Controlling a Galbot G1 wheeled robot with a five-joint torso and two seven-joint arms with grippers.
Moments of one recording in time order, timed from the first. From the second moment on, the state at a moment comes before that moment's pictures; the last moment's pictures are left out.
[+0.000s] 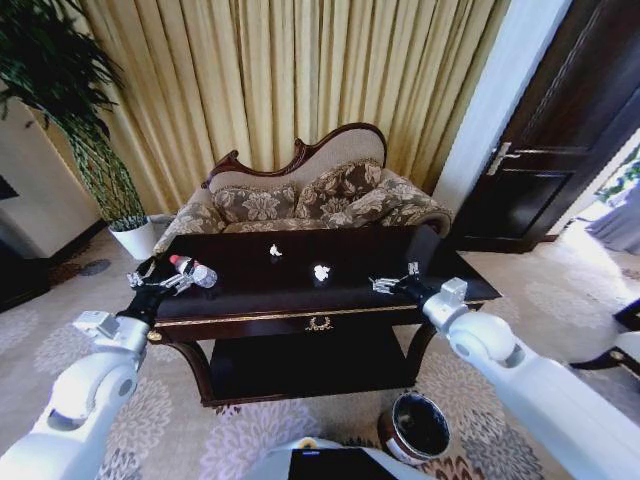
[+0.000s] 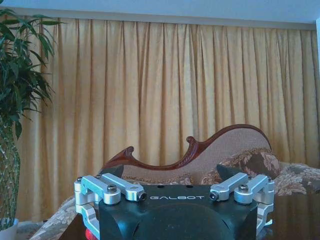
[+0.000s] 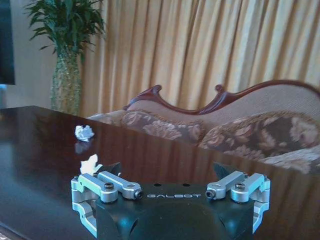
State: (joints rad) left arm 1.54 -0.94 -0.85 -2.24 -0.68 0.15 -0.11; right arm -1.15 0.61 0.34 2.06 0.83 -0.26 -0.01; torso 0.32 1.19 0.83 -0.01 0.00
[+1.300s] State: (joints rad) left arm 1.59 -0.95 -0.92 -2.25 -0.69 0.17 -0.16; right arm -0.64 0.82 -0.21 1.79 0.90 -0.28 0.04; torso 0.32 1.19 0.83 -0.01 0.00
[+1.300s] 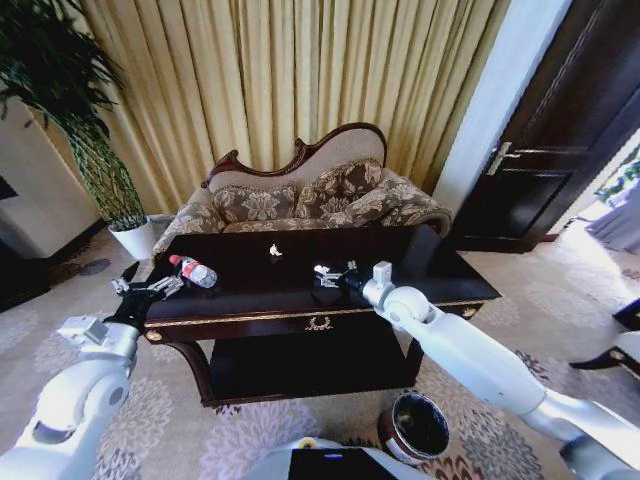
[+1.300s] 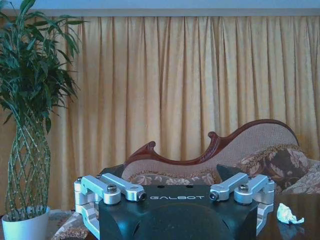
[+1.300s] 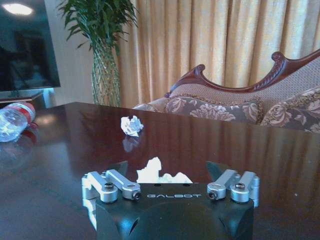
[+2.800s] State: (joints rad) left arm 1.55 -0.97 -0.89 -2.23 -0.69 0.15 -0.13; right arm -0.98 0.74 0.22 1.98 0.79 -0.18 0.28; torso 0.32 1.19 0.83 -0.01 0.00
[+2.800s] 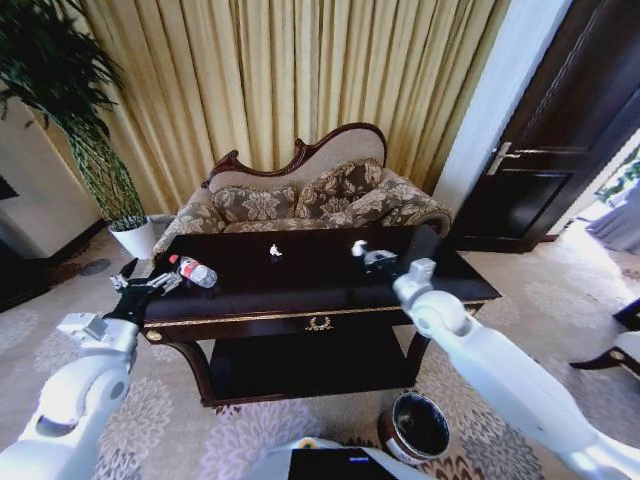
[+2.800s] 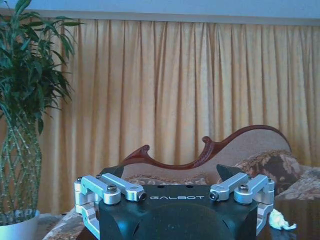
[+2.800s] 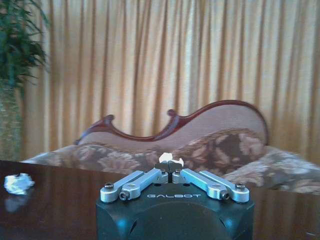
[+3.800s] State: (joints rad) left arm 1.53 -0.95 -0.88 -2.20 -0.70 0.14 -0.11; right arm -1.03 0.76 0.22 2.04 0.76 -0.20 0.37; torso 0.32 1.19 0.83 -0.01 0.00
